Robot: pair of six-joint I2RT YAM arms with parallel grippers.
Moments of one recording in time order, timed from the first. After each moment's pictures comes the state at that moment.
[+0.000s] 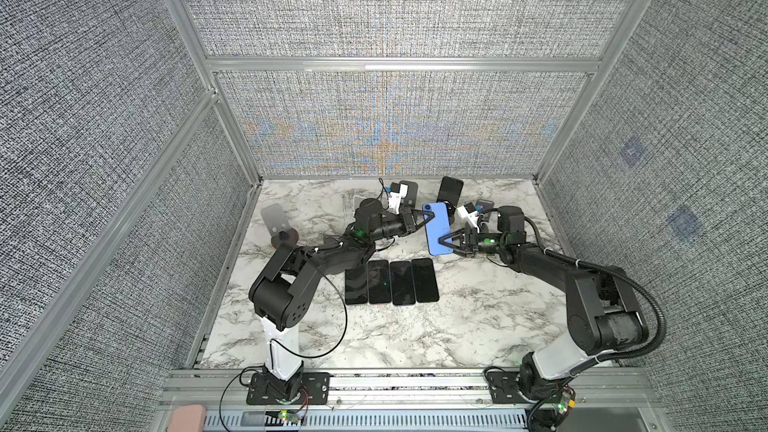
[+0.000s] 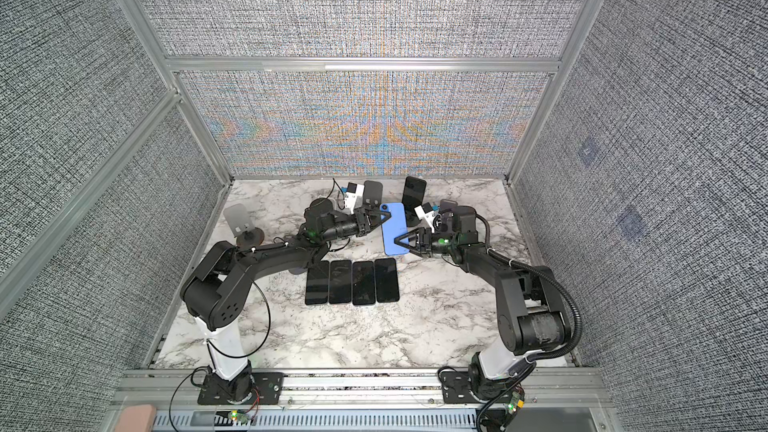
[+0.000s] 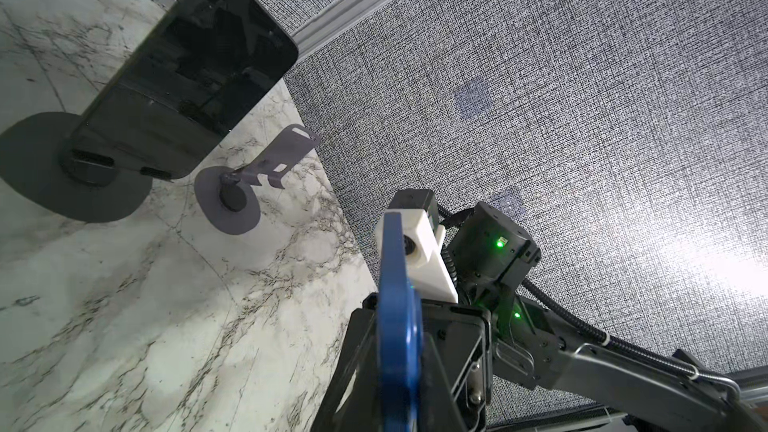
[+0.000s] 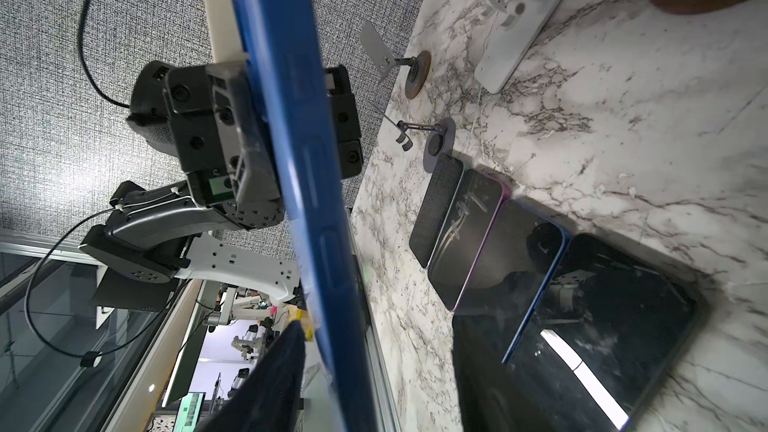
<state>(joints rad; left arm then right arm) -0.62 1.88 1.09 0.77 0.70 -1.08 0.13 1.60 0.81 0.28 -1.26 0.67</state>
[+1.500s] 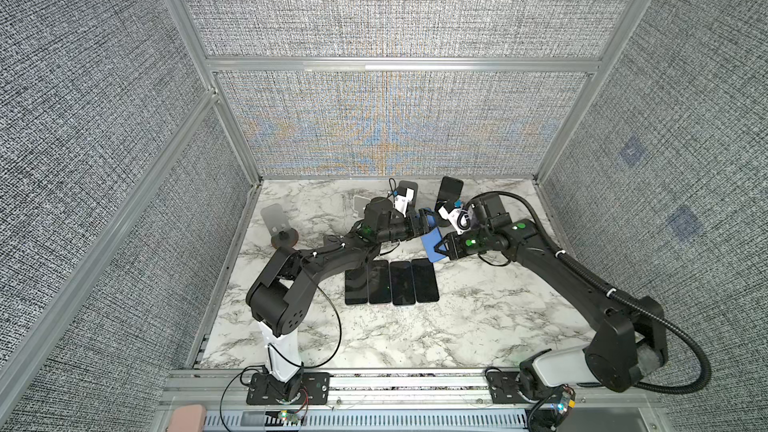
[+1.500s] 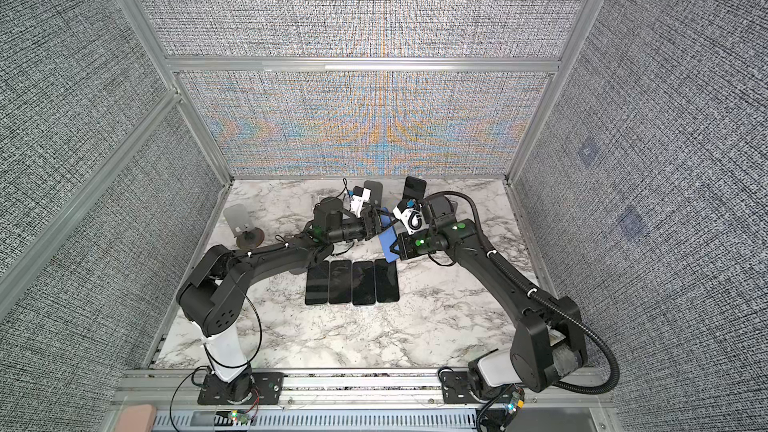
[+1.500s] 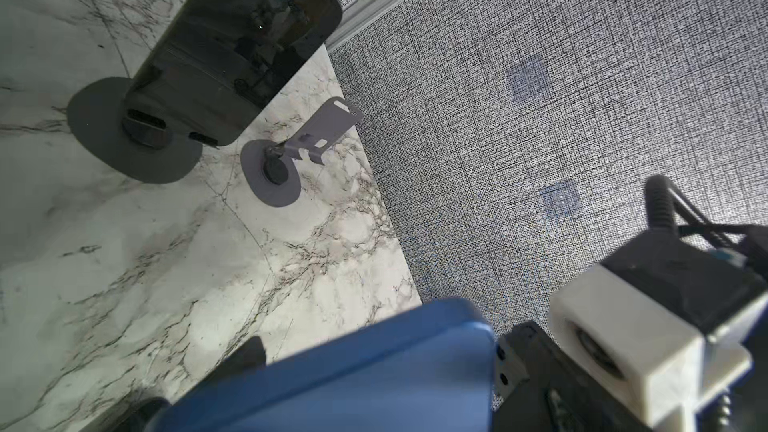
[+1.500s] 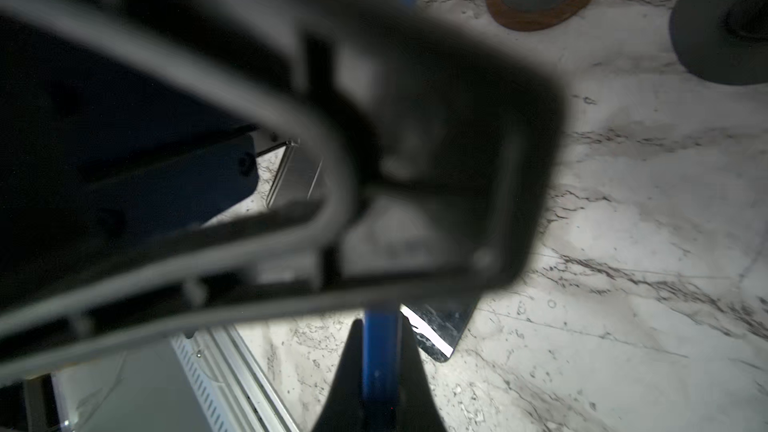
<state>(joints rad) -0.67 1.85 1.15 0.48 0.59 -0.96 0.43 1.42 1.18 -0.70 -0.44 0.15</state>
